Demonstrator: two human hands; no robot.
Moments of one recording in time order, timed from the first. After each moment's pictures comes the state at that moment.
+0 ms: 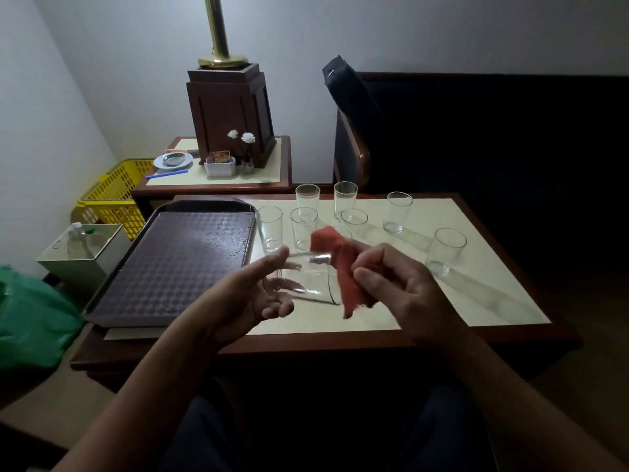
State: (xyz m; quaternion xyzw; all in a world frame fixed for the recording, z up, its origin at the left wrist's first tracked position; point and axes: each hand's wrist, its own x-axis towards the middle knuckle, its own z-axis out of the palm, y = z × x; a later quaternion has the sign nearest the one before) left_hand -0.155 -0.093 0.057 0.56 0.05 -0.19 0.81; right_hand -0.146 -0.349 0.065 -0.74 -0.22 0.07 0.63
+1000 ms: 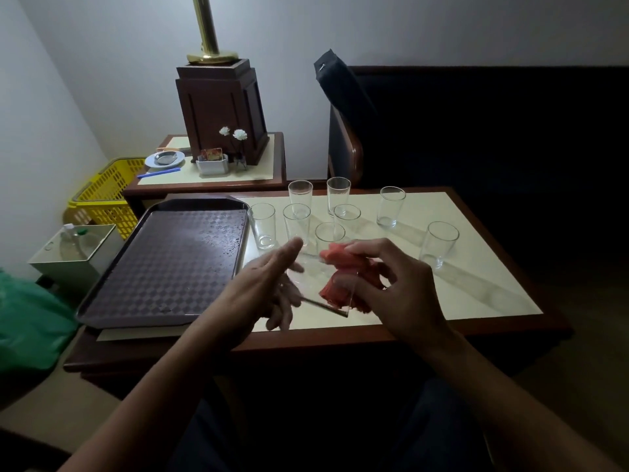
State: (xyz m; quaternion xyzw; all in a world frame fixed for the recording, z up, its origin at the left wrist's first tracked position) left_hand -0.160 -0.118 0.063 0.73 0.00 -0.11 0.67; right_hand -0.139 -0.346 0.045 -0.80 -0.25 -0.18 0.51
